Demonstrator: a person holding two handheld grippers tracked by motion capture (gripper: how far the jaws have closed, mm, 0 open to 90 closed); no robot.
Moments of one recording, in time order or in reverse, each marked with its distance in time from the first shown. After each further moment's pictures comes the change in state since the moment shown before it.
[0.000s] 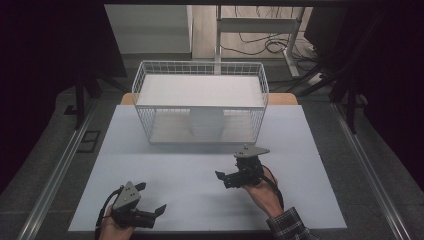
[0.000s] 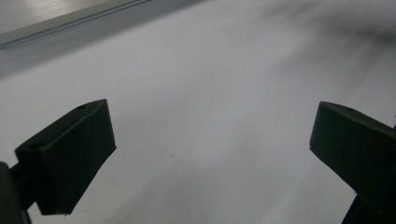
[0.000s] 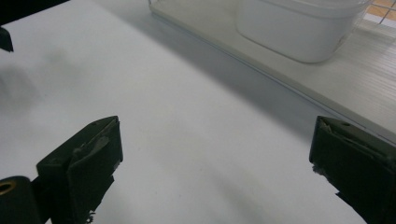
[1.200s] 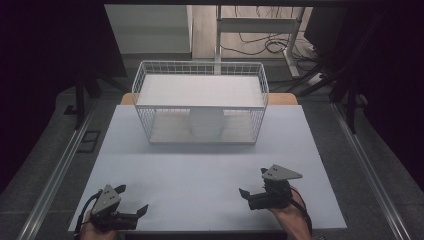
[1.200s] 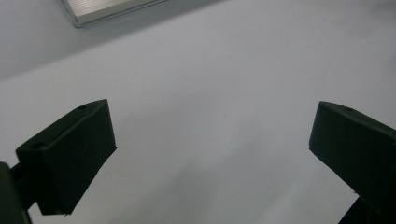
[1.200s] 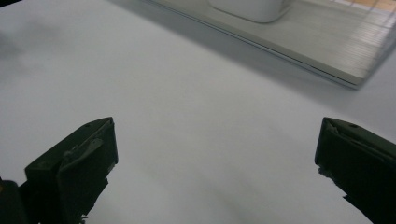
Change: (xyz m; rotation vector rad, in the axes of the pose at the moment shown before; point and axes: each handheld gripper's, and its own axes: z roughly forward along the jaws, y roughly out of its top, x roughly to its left) left arm 0.020 -0.017 -0.037 0.006 0.108 -0.035; right arm 0.002 -0.050 -0.075 -0.022 -0.094 0.031
